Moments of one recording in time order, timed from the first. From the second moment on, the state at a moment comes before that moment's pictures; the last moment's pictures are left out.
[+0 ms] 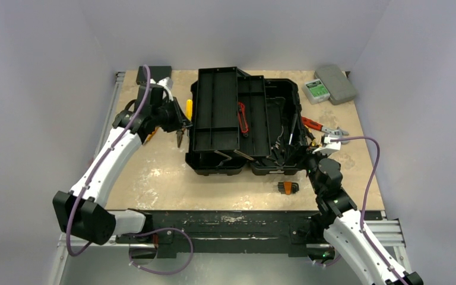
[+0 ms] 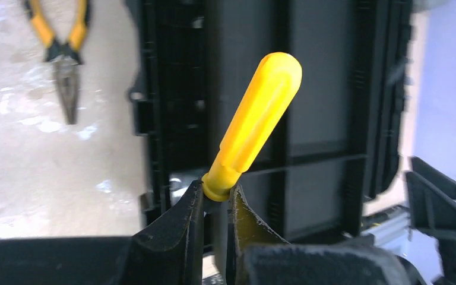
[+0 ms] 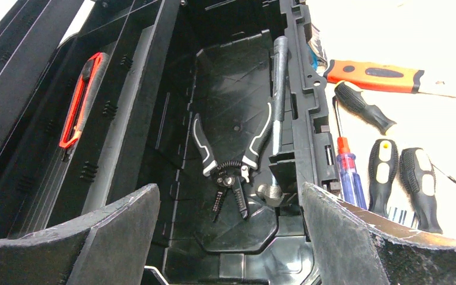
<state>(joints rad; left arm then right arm) -0.27 1.32 1.25 -0.71 0.18 -0.56 0.37 0.48 0.27 0.04 0.24 0.44</state>
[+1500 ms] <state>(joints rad) -0.53 1.59 1.33 -0.23 0.41 -0.91 0.37 0.48 0.27 0.04 0.24 0.45</state>
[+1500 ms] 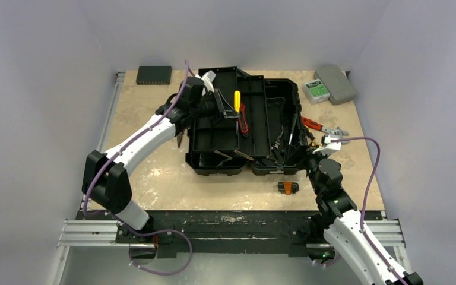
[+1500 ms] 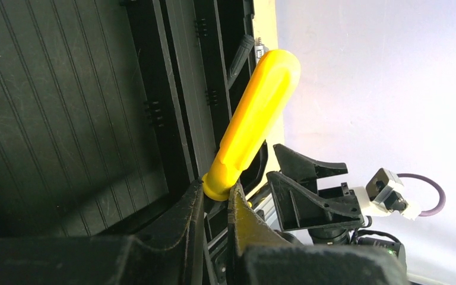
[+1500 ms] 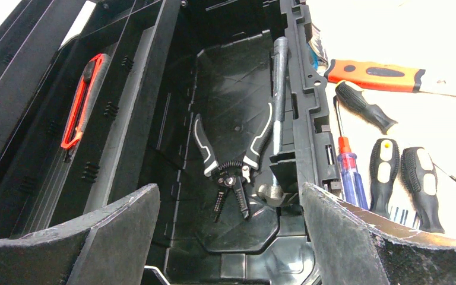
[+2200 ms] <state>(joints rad) -0.50 1.72 1.62 -0.46 0.32 -0.83 0.37 0.48 0.26 0.04 0.24 0.45</state>
